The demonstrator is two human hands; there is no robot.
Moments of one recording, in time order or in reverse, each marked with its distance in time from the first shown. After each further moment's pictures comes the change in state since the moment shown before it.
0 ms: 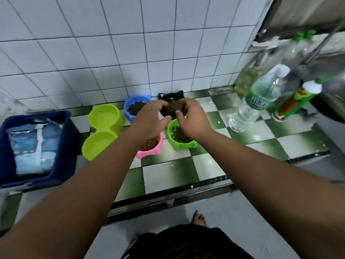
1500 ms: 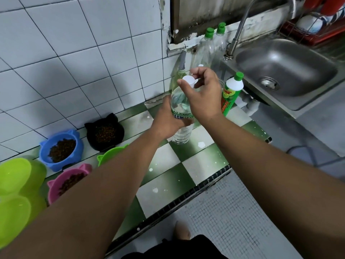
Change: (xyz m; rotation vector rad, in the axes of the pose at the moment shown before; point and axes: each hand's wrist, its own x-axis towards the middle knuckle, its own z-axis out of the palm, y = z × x) left_hand 0.156 0.207 0.196 -0.530 -0.237 0.024; right_hand 0.067 0.141 -0.220 0.195 0.636 0.065
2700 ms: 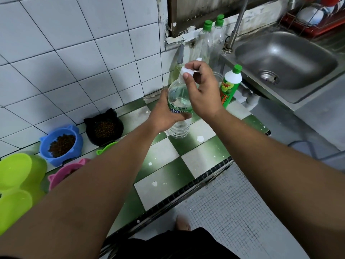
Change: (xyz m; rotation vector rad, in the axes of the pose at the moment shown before) left_hand -0.001 -0.004 -0.005 -0.027 -0.043 0.014; right_hand -0.004 0.015 -0.009 0.069 -0.149 -0.115
